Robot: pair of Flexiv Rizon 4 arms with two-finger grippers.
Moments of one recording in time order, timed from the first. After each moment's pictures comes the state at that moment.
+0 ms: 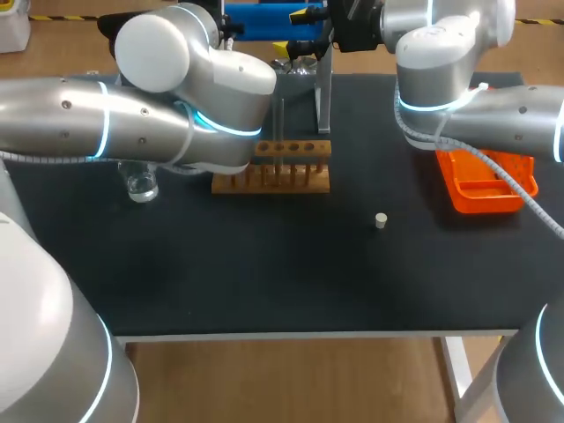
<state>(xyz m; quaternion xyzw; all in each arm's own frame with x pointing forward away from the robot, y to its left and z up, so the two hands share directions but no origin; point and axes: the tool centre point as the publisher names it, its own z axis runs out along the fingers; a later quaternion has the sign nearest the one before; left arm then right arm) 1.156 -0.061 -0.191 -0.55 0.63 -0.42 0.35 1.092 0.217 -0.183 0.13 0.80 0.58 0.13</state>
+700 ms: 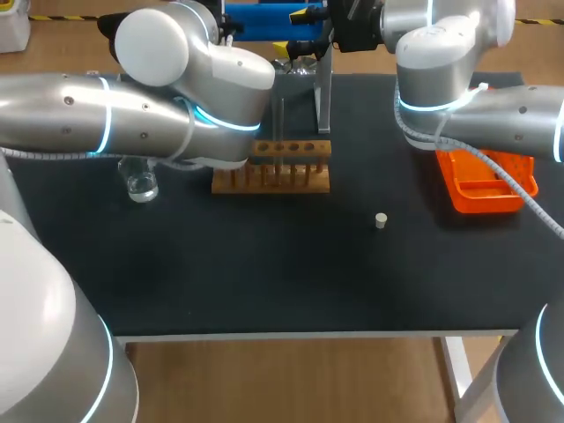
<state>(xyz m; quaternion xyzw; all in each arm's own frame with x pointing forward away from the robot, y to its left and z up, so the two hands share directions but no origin) 1.166 -0.061 -0.194 -0.56 0.63 -0.42 0.34 1.092 0.217 -0.183 0.13 0.80 0.58 0.13</state>
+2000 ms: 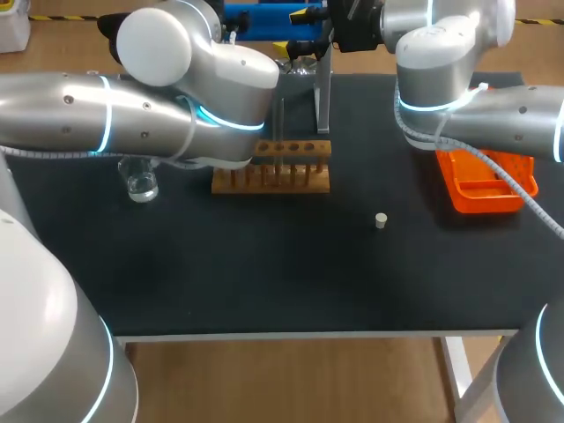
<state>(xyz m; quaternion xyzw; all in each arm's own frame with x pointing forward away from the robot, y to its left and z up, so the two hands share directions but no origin) 1.157 -0.067 -0.177 -0.56 0.62 -0.43 0.35 1.092 0.217 -0.183 0.13 0.80 0.58 0.13</state>
